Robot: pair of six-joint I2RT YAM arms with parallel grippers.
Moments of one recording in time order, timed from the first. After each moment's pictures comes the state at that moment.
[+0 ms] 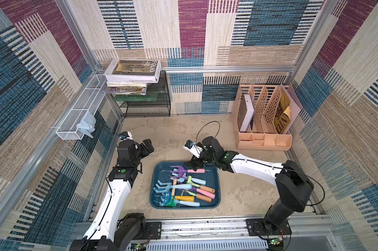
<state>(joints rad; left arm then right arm) 0.02 0.96 0.74 -0.24 0.02 -0.47 0.87 1.75 1.16 -0.08 -0.19 -0.31</state>
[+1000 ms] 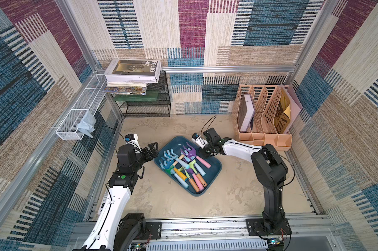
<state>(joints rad) 0.00 0.90 0.69 -0.19 0.21 -0.45 0.56 2.01 1.38 -0.31 -0.09 -0.21</state>
